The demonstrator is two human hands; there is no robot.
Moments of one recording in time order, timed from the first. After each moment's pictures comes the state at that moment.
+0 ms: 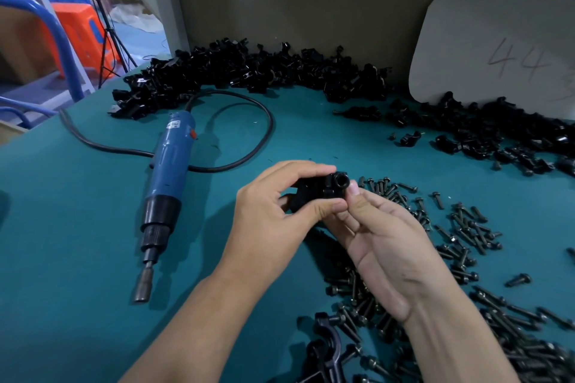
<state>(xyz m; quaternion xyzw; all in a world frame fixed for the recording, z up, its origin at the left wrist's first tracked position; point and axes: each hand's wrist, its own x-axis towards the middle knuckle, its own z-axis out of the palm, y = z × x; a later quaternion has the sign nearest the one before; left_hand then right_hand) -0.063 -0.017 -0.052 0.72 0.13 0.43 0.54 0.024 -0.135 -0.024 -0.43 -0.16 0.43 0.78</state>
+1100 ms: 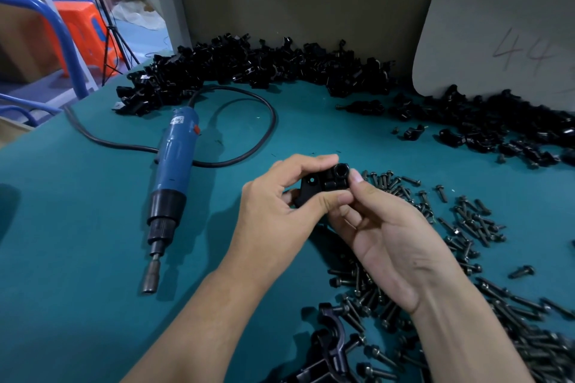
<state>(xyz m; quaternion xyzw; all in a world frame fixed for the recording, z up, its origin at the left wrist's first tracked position) -0.064 -0.021 -0.051 0.68 0.12 0.41 0.59 0.023 -0.136 -0.017 -0.41 -0.12 0.46 0.78</state>
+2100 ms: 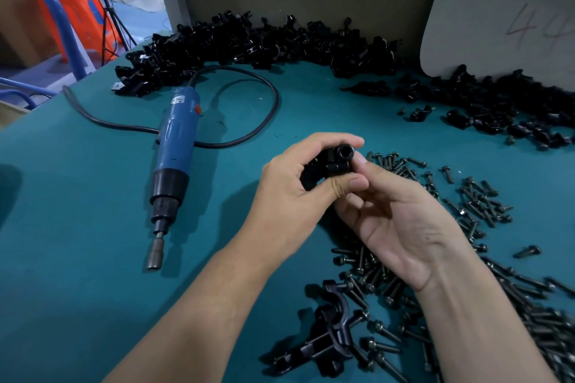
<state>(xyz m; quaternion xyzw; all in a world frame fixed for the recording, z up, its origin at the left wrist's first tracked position) -0.064 -0.030 -0.042 0.70 0.07 0.37 0.60 0.027 -0.138 -0.018 -0.40 -0.10 0.50 0.77</state>
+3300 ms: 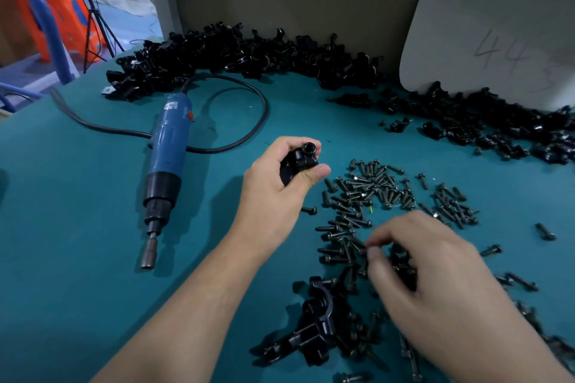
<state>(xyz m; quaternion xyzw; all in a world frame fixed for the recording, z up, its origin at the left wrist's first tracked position) -0.060 -0.022 -0.051 0.68 0.18 0.37 0.60 -0.005 -0.218 -0.001 -0.87 -0.44 0.04 0.22</state>
